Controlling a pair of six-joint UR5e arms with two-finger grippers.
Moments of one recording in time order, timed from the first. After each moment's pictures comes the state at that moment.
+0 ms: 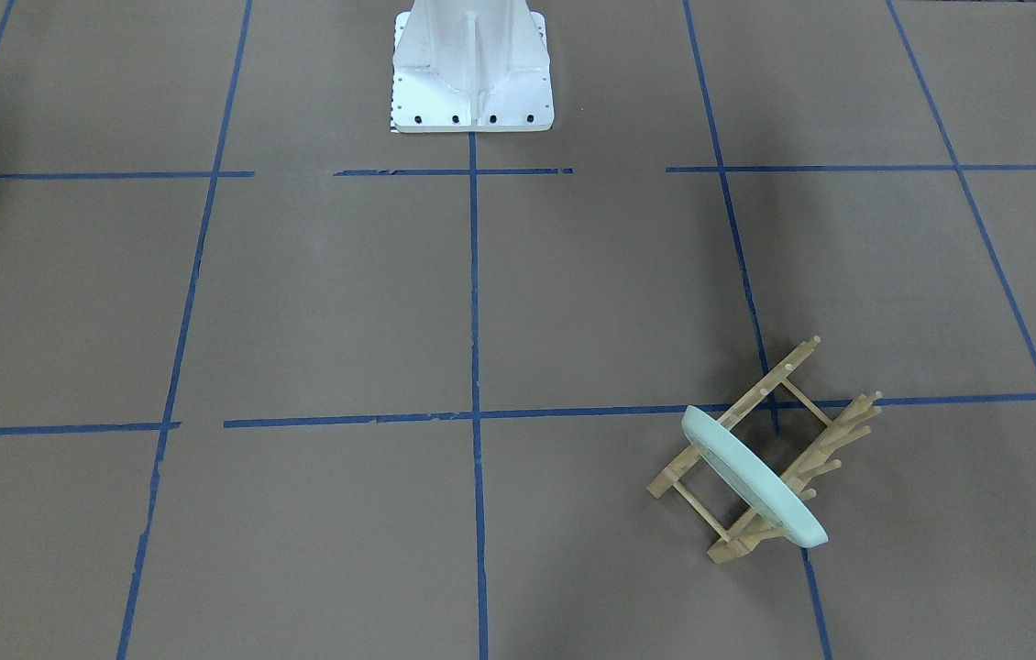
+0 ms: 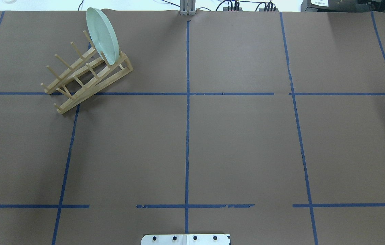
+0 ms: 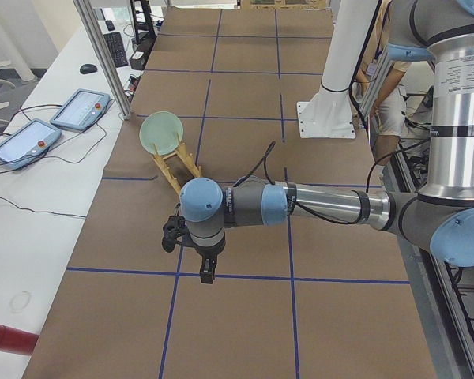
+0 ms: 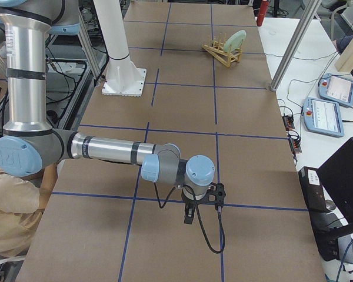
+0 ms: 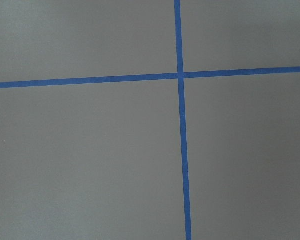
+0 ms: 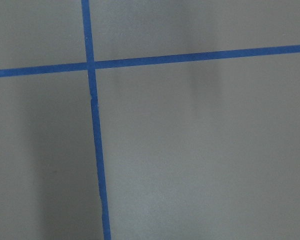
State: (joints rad) left arm -1.66 -1.52 -1.74 -1.39 -2.37 0.19; right arm 1.62 -1.63 1.56 -1.62 2.32 -0.02
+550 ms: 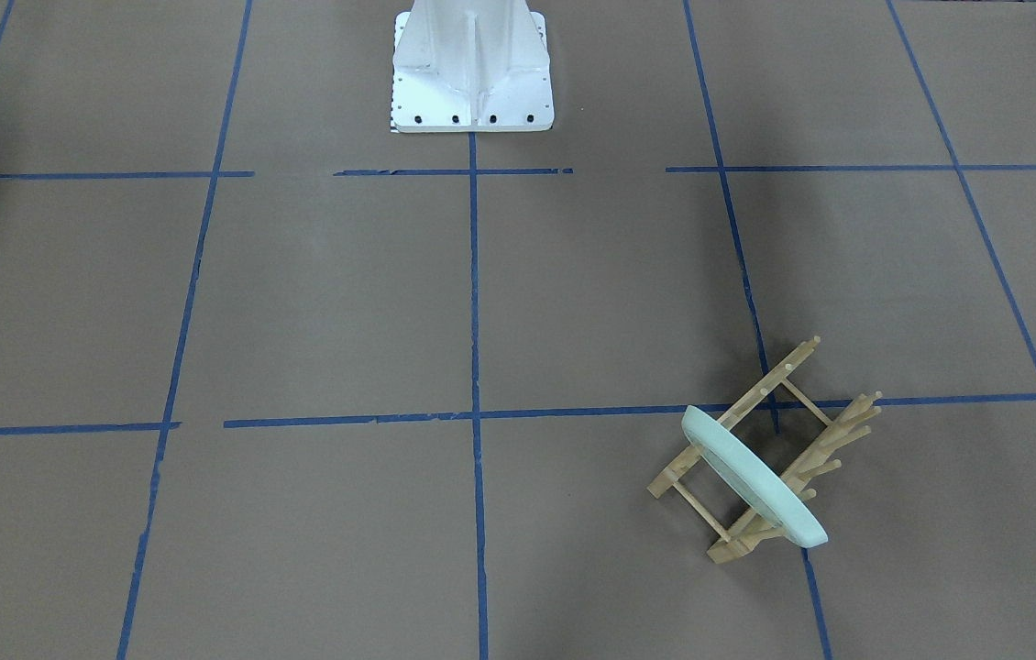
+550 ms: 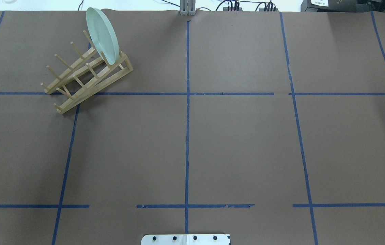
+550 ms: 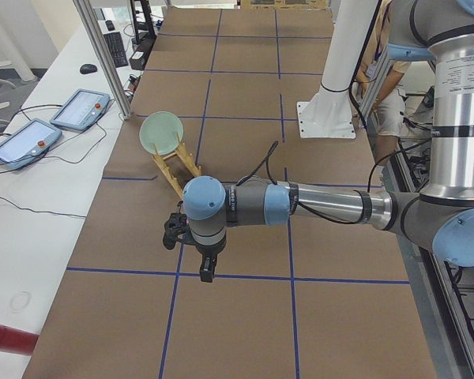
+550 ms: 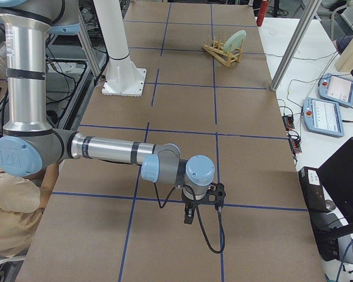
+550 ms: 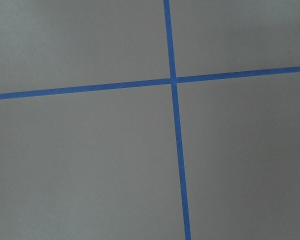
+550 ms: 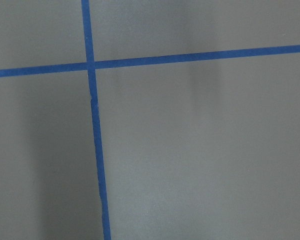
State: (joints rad) left arm -1.67 -1.51 -1.75 -1.41 -2.37 0.20; right arm 1.62 -1.63 1.56 -1.62 2.32 -0.02
